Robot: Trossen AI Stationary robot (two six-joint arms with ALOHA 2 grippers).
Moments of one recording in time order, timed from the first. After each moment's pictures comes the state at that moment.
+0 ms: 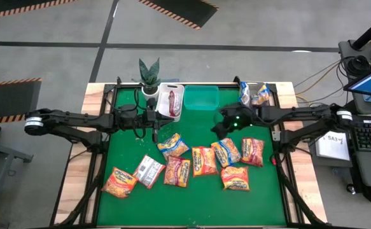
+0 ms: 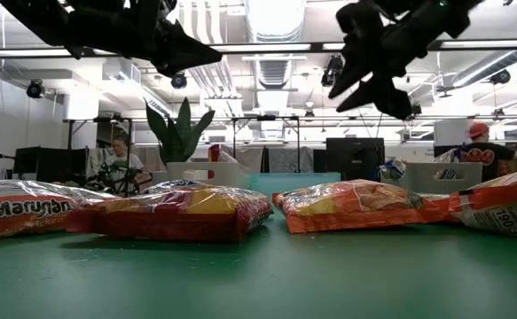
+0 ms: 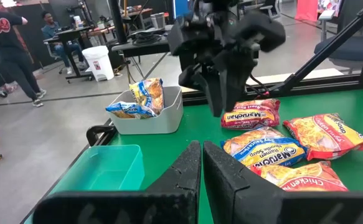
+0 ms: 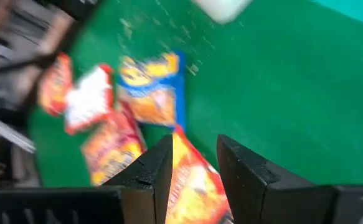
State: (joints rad) left arm 0.15 1.11 0.56 0.43 -0.02 0.17; right arm -0.16 1.23 0.83 -0.31 -0.09 0.78
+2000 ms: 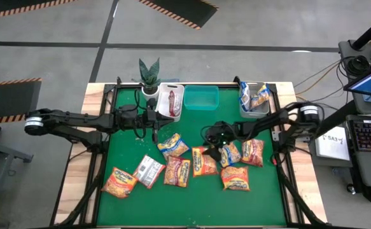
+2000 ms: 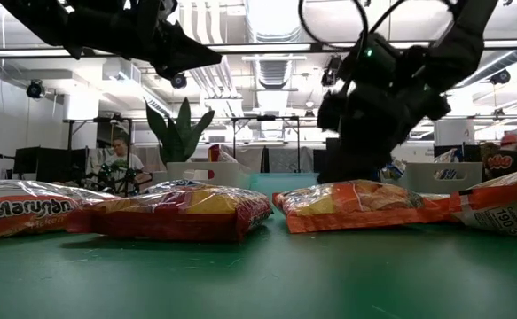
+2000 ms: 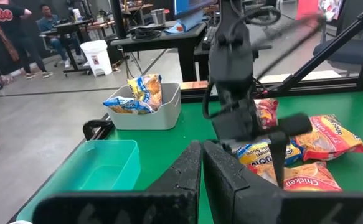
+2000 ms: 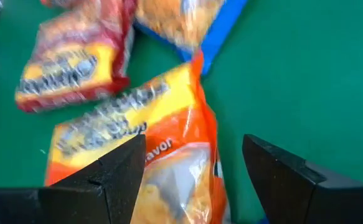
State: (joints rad) left arm 0.15 1.11 0.56 0.42 -0.02 0.14; right arm -0.08 1.67 0.63 0.34 -0.29 0.31
